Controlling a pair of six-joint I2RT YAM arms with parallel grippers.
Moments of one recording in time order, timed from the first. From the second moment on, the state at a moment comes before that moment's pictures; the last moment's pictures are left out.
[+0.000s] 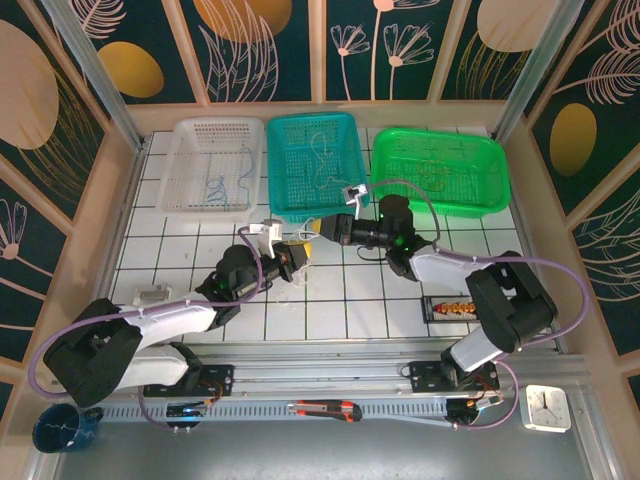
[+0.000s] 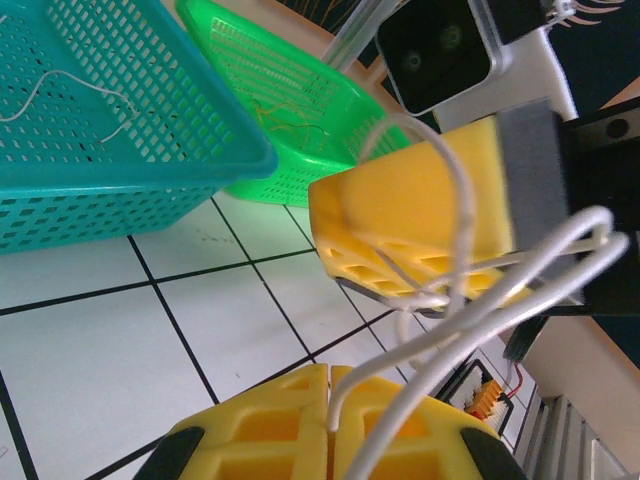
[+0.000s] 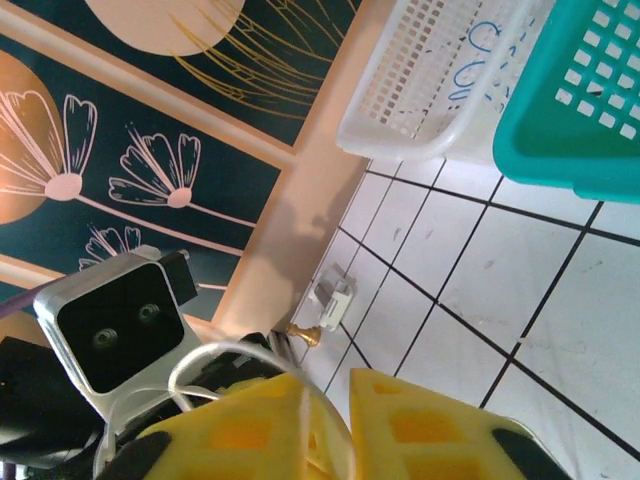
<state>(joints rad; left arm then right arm) -0.73 1.26 0.37 0.73 0.18 -0.66 0.58 1.54 0.71 0.68 -0.75 0.91</state>
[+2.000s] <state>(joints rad) -0.73 1.50 0.58 0.40 0.23 -0.42 0.46 1.10 0.49 0.20 -0.43 0.73</state>
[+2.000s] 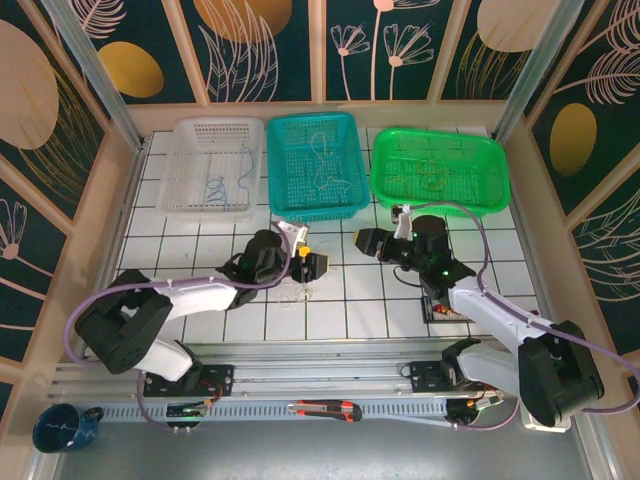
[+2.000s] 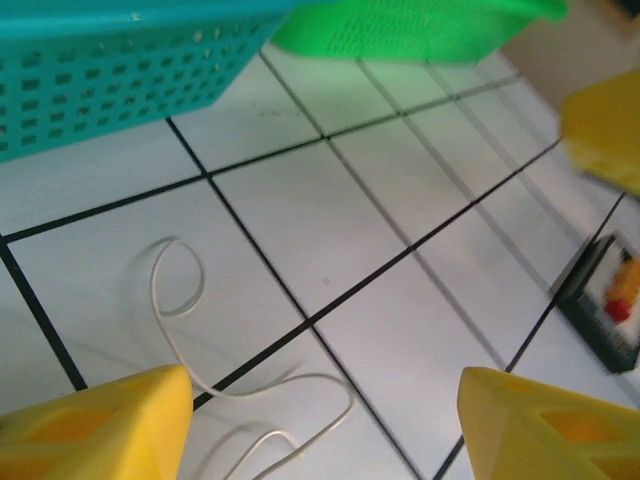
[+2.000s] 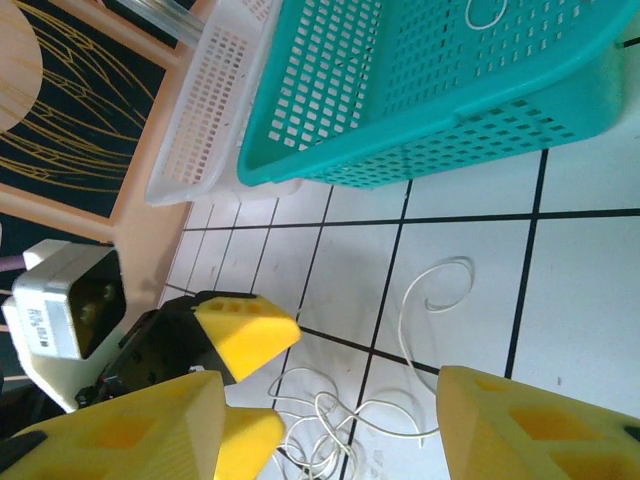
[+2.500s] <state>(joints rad) -0.75 1.61 0.72 0.11 0.22 -0.24 0.44 1.10 0.48 0.23 -0.41 0.74</state>
